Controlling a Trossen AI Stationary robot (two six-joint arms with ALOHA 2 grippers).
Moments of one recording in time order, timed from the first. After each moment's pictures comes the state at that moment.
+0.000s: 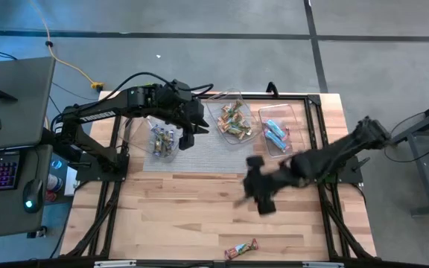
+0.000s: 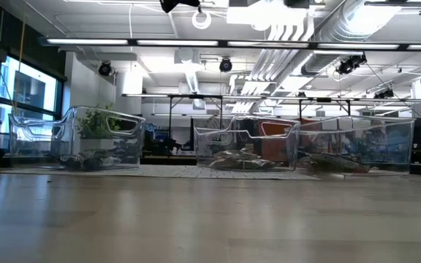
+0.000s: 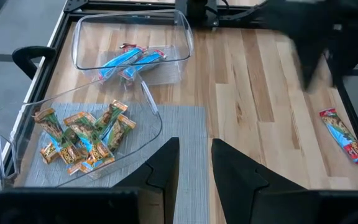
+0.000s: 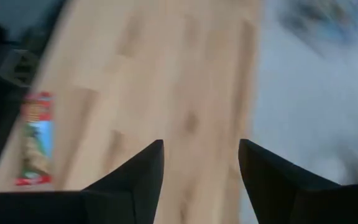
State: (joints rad) left arm 0.17 1.46 1.67 -0.89 0.14 0.09; right arm 0.44 1.50 1.34 -0.76 0.21 0.13
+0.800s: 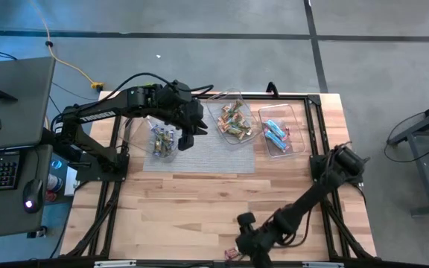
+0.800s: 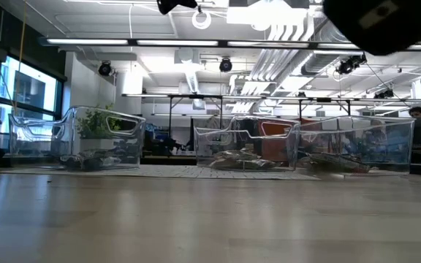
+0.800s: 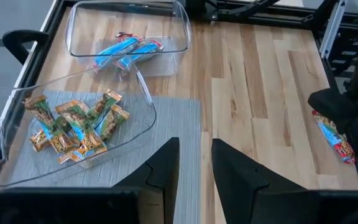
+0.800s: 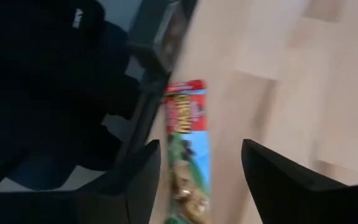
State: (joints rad) left arm 0.17 1.46 1.67 -0.92 0.15 0.05; right arm 0.73 1.94 1.34 -0.35 0.10 0.42
